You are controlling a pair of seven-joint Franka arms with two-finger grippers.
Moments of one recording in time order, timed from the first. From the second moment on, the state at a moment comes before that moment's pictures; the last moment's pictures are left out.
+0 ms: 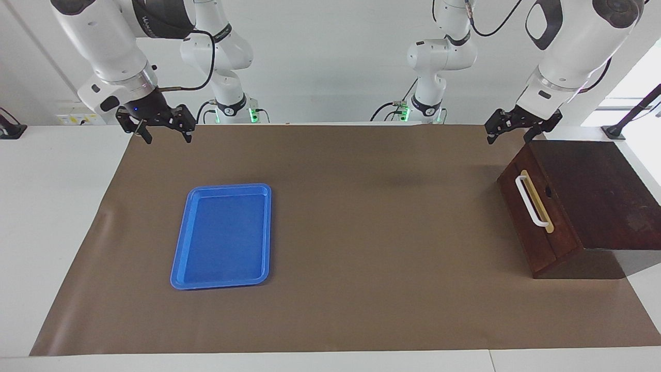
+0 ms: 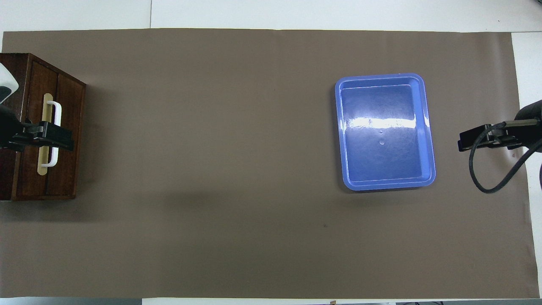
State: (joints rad) left arm -0.04 -0.03 -0.04 -1.64 0.02 1.52 -0.01; right arm -0.07 -0.06 0.07 -1.69 0.00 1.56 -0.01
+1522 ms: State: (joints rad) left arm -0.06 0.14 -0.02 -1.92 0.36 2.10 0.02; right arm -0.12 -0.05 0.08 -1.69 0.03 1.59 0.40
